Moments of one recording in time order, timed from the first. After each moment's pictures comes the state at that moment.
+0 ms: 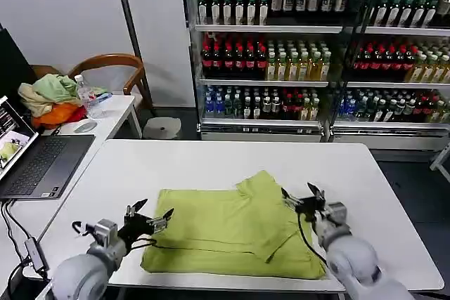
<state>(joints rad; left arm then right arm) 1.22 -0.85 -0.33 -1.93 -0.62 0.44 -0.05 -0.94 1.06 0.17 1.76 0.60 -0.47 0.20</state>
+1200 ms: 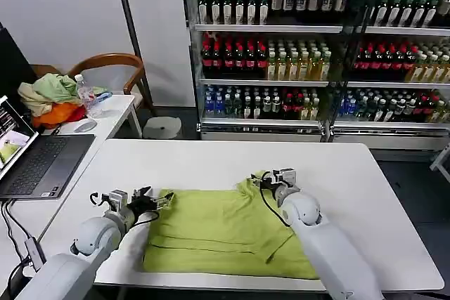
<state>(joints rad) 0.92 -0.89 -0.16 -1.56 -0.69 0.45 0.03 -0.66 1.23 0.01 1.38 0.62 -0.53 0.19</state>
